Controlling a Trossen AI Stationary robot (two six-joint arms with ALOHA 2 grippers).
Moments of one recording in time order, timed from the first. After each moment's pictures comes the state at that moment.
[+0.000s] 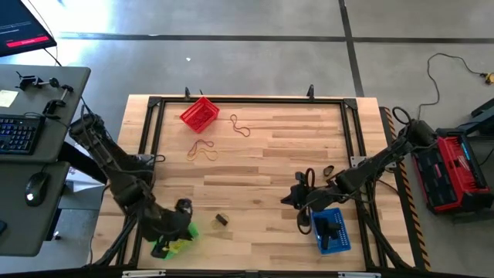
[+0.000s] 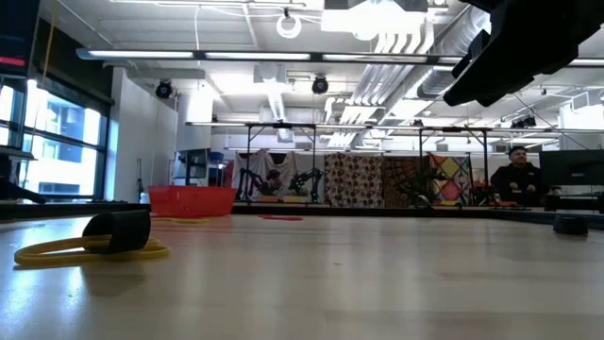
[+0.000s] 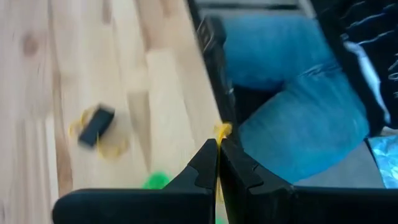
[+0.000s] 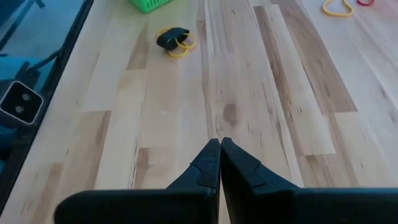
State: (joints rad) left arm -0.86 1.31 1.05 -0.55 -0.20 -0.61; right arm 0.54 1.36 0.70 -0.06 0.37 0.43
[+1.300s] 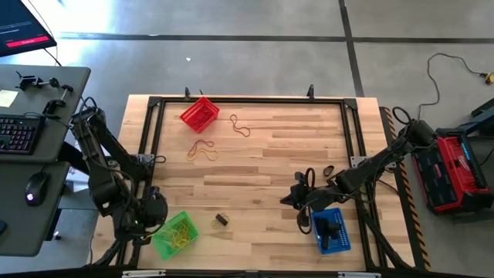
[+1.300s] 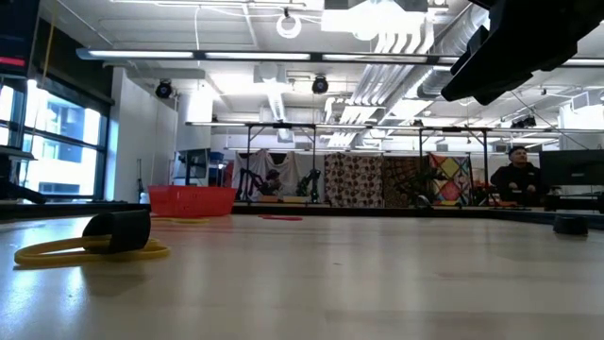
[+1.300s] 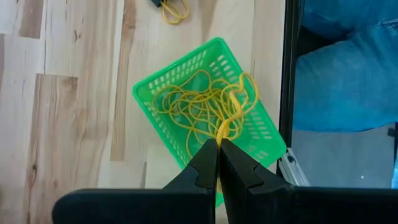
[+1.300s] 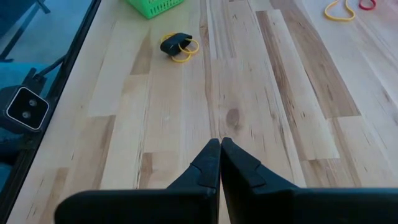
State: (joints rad) left arm -1.06 1.20 1.05 -1.04 -0.24 -1.12; right arm 0.54 1.36 0.70 -0.04 0.36 0.43
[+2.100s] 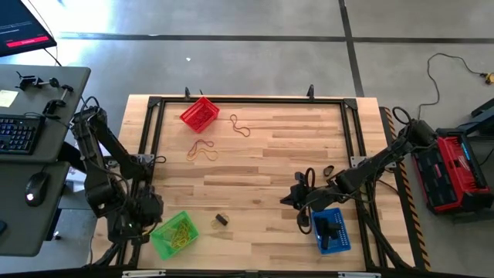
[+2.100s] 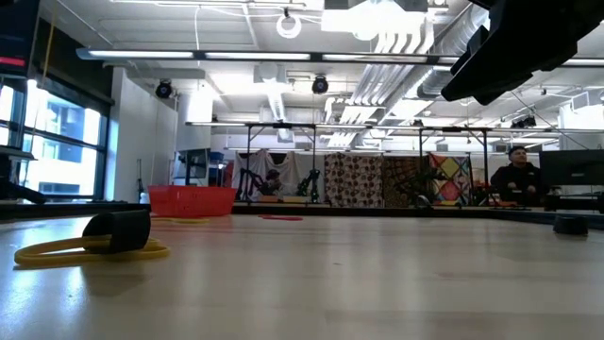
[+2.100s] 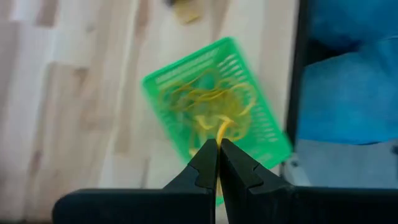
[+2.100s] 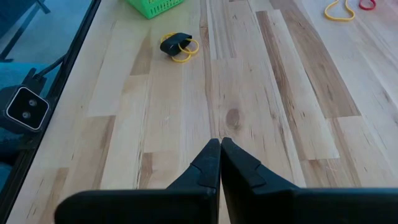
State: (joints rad) left arm -1.12 1.19 1.04 -1.07 -0.31 -1.24; right arm 0.54 1.36 0.70 -0.04 0.36 0.43
